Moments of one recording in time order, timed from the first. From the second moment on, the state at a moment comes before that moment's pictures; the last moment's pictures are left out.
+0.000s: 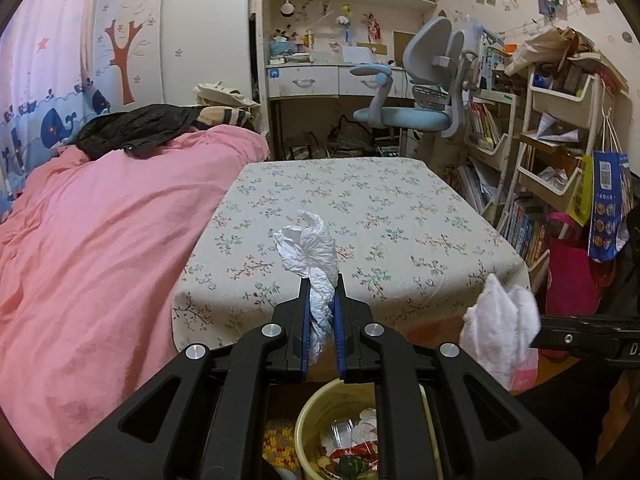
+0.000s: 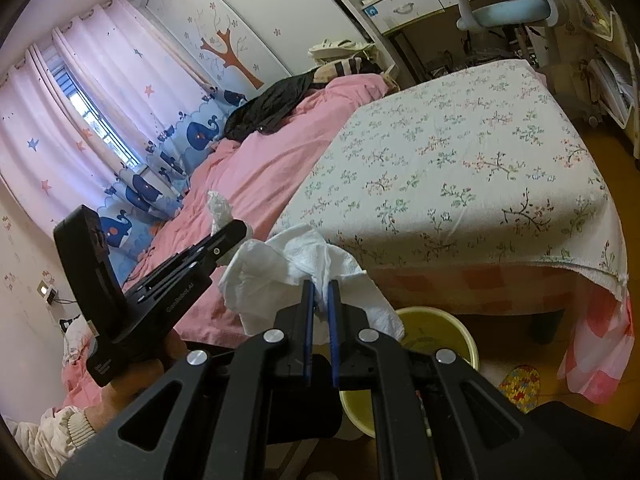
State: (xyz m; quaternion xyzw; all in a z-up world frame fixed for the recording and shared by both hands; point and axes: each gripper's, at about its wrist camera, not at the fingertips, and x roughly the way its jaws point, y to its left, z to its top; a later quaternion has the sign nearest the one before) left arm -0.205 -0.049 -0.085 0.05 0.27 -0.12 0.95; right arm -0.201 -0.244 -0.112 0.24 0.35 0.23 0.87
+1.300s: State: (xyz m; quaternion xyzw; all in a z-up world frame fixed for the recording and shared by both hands) left arm -0.207 -0.053 -0.120 0.05 0.34 -0.09 0.93; right arm -0.198 -0.224 -0.132 0.14 0.42 0.13 0.89
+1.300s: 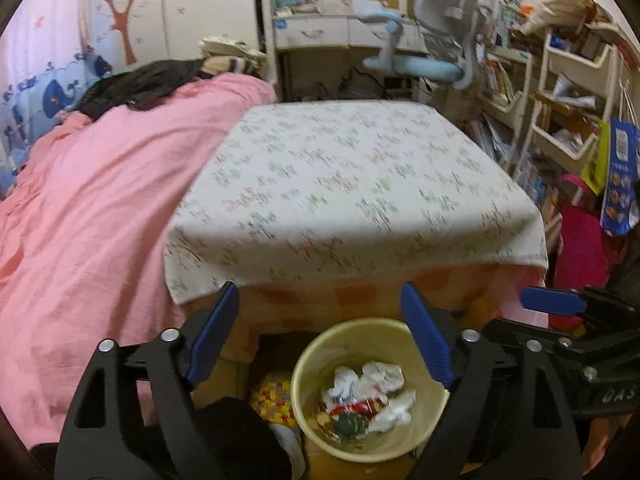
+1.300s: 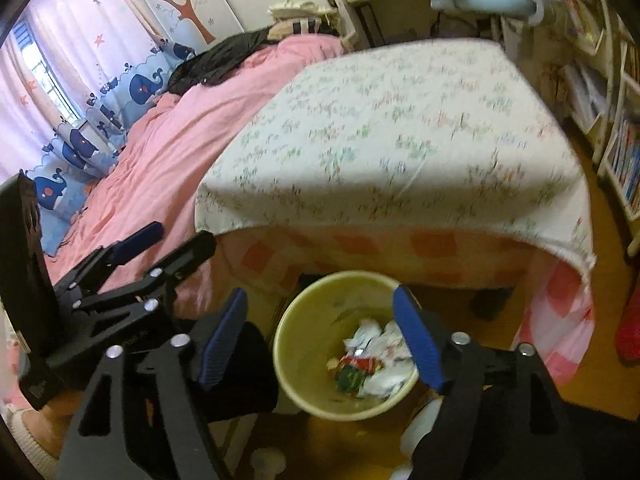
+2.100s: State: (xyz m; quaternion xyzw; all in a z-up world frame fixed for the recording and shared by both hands) left arm -0.124 -0.035 -0.003 0.02 0.20 -0.02 0.98; right arm -0.125 -0.240 -0.036 0.04 0.21 0.00 0.98
